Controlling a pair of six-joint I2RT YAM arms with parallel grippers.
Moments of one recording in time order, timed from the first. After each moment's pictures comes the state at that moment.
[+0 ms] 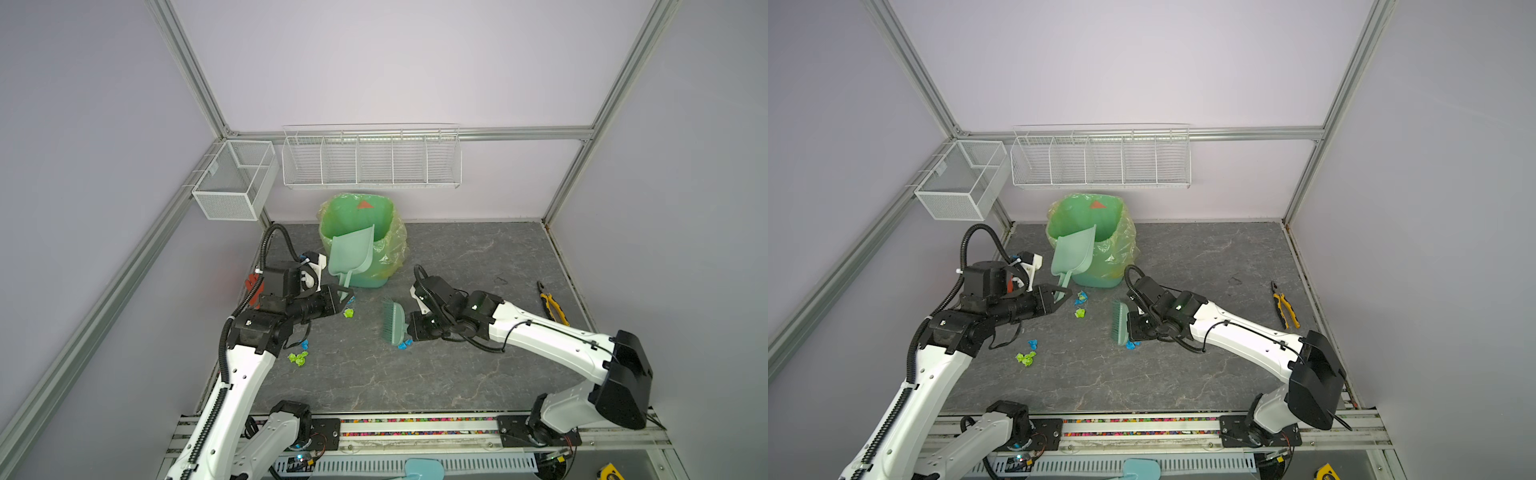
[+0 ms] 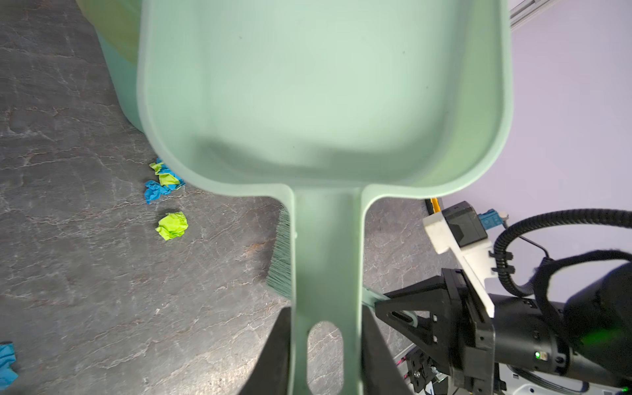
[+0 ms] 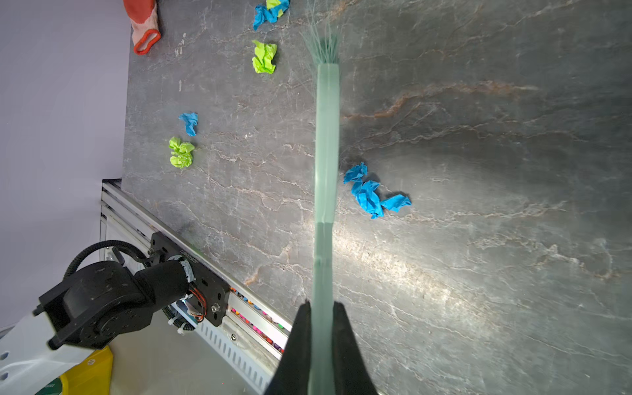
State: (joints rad) left arm -0.25 0.92 1.04 -0.79 0.46 -0.46; right arm 0.98 1.49 1.21 -0.70 -0.13 0.78
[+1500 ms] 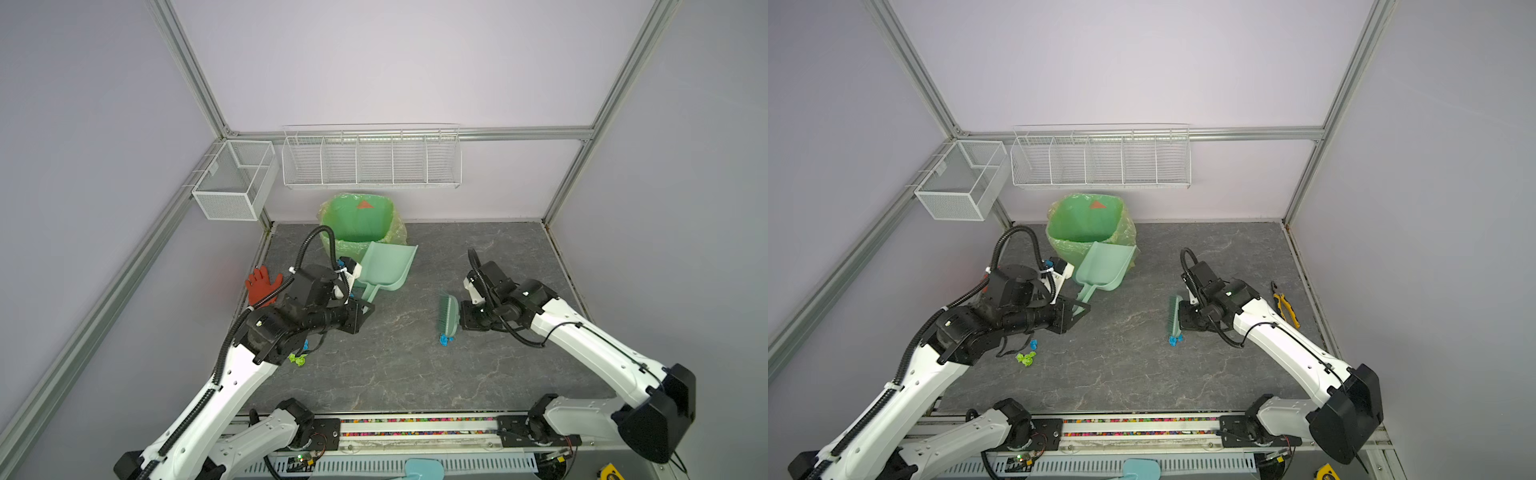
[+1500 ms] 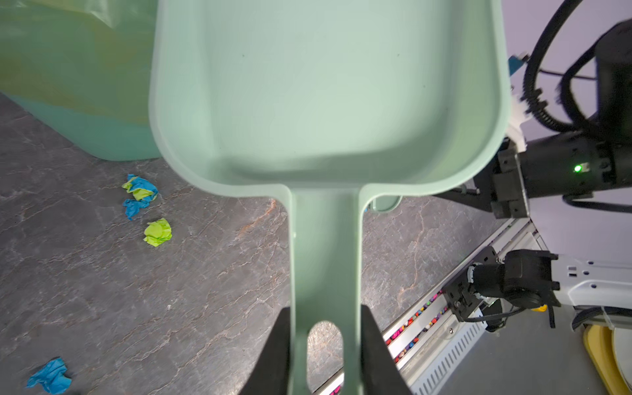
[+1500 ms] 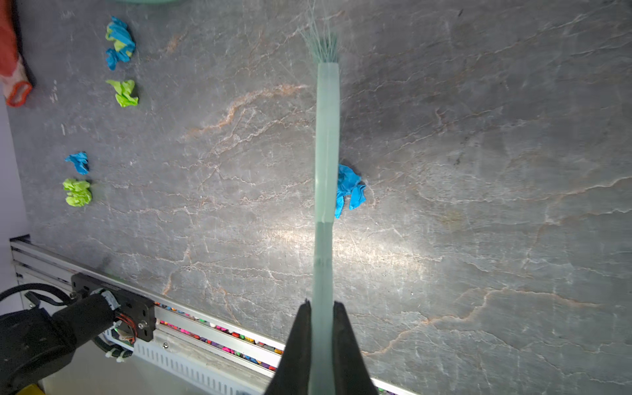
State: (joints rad) left arm -0.68 0.98 1.19 -0.93 0.18 -0.35; right arm 0.62 1.27 1.13 -1.01 -0.11 0.60
